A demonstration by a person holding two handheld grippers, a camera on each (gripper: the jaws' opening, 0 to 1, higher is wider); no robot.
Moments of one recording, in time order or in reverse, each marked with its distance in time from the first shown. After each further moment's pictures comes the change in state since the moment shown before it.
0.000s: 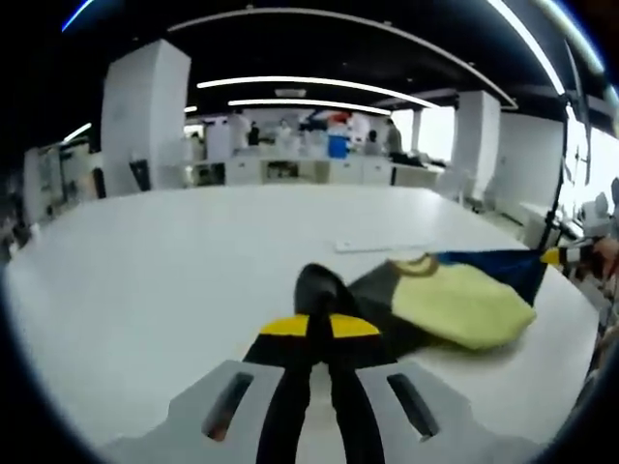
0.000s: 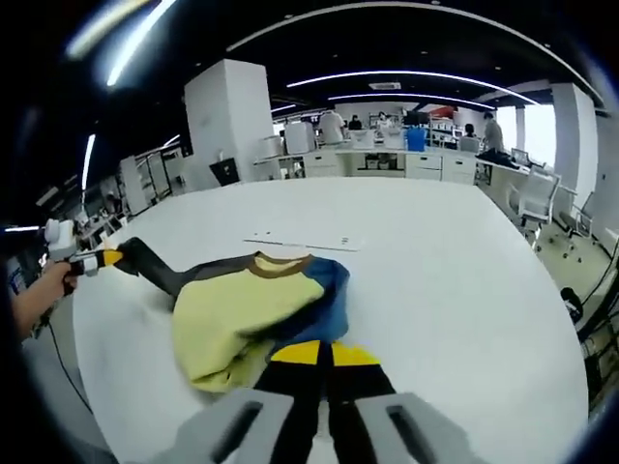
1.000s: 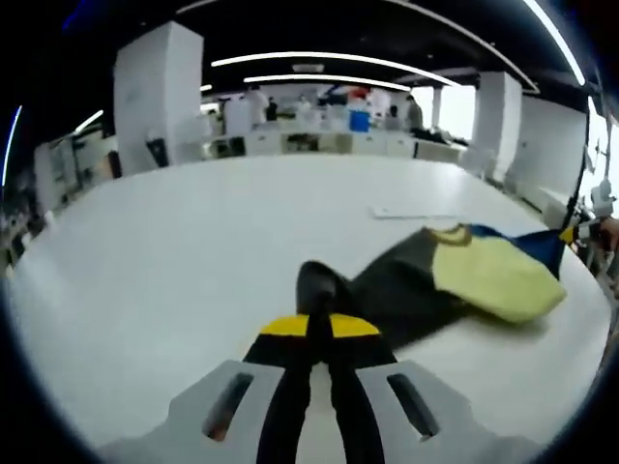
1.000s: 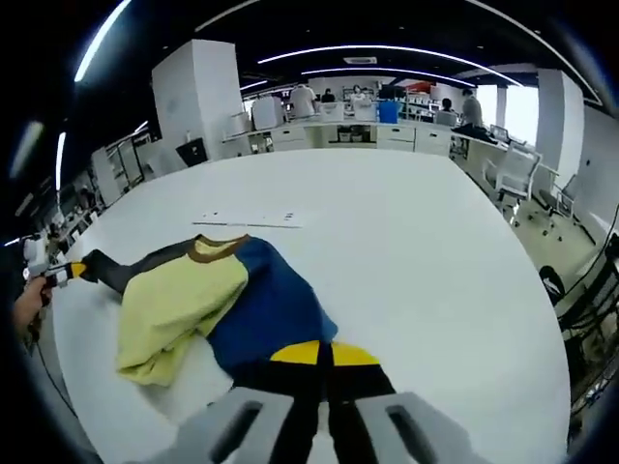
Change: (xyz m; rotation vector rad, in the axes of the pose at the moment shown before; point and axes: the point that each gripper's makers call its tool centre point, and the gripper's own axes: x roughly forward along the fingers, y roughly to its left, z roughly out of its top) left arm 0.006 0.045 -0.040 0.002 0.121 0.089; right arm 0.026 -0.073 -0.015 0.042 0.136 -0.109
